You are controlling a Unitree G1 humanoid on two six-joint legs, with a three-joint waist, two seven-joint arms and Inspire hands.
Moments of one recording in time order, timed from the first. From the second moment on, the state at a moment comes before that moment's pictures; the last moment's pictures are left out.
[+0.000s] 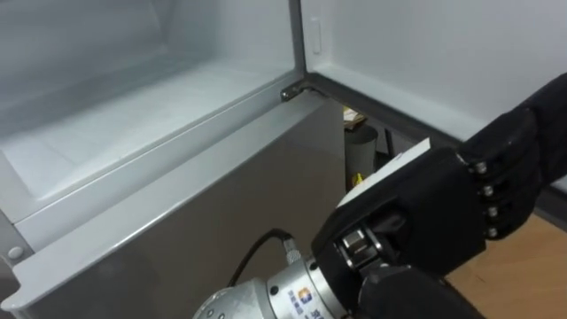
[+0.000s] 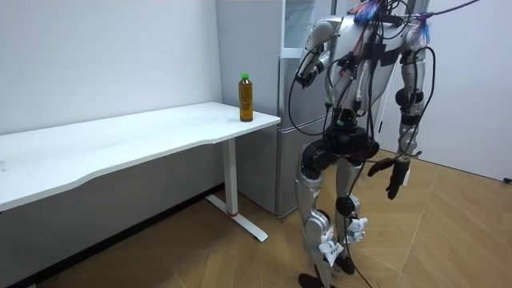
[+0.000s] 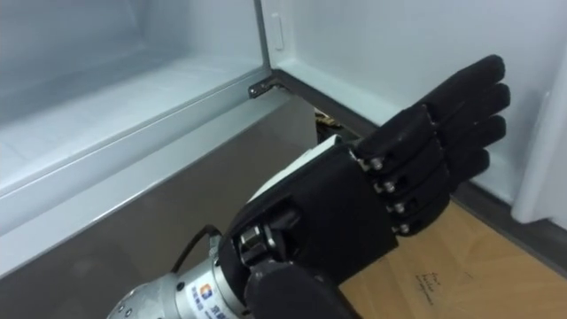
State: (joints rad) left arm -0.49 0.17 -0.51 -0.31 -0.77 0.07 -0.42; right arm 0.07 -0.35 0.05 1.33 0.39 0.04 0.12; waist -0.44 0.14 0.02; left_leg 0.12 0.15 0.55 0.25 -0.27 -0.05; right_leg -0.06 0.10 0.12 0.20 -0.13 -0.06
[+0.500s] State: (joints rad) left arm -0.49 0.17 -0.52 -0.32 -0.77 0.07 -0.42; right arm 0.07 -0.35 0.06 1.33 0.38 0.04 0.12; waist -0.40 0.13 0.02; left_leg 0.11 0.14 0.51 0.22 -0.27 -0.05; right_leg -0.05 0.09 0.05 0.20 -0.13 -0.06
